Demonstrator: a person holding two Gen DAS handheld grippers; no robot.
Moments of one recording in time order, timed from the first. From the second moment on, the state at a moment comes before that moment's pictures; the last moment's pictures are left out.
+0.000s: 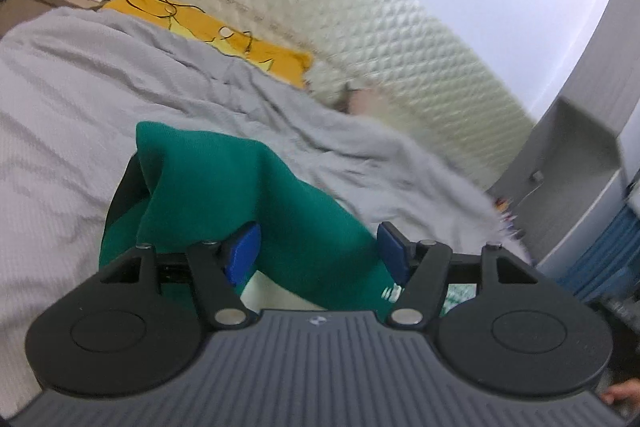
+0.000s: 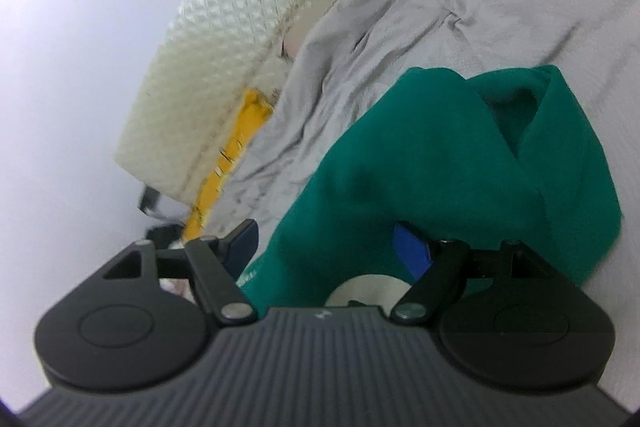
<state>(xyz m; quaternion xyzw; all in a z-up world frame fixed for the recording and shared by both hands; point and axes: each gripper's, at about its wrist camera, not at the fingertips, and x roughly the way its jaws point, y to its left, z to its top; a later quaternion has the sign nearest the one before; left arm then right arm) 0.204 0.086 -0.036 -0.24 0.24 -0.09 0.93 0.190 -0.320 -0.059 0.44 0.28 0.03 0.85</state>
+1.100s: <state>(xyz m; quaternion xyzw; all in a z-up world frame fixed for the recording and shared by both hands) 0.258 0.048 -0.073 -0.13 0.27 -0.08 0.95 0.217 -0.249 -0.072 0.13 0.24 0.04 0.96</state>
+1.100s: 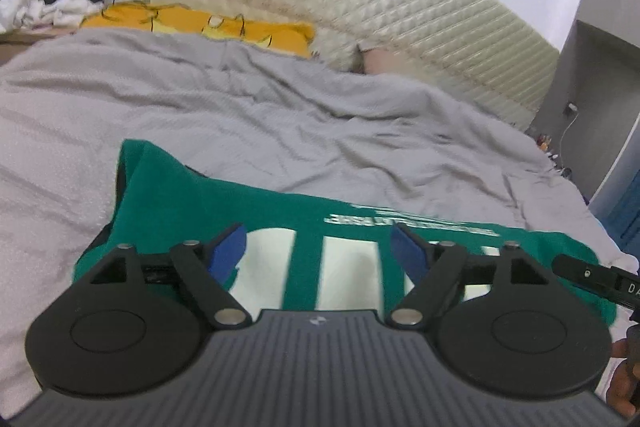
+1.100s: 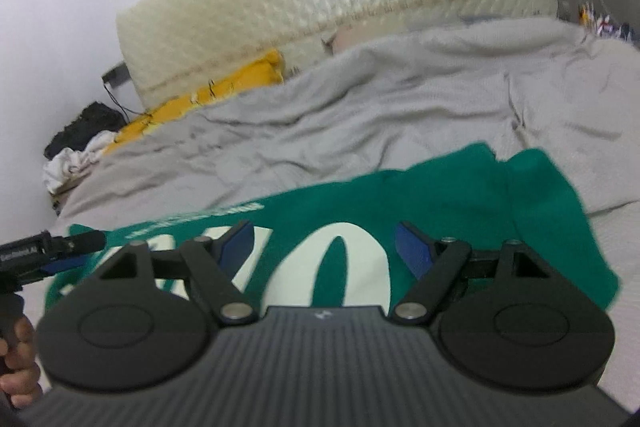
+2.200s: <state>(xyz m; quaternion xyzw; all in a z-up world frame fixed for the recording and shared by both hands) 0.185 0.024 -0.063 -0.08 0.30 -0.05 0.95 0.170 -0.216 -0.076 0.08 0.28 0.03 0.96</state>
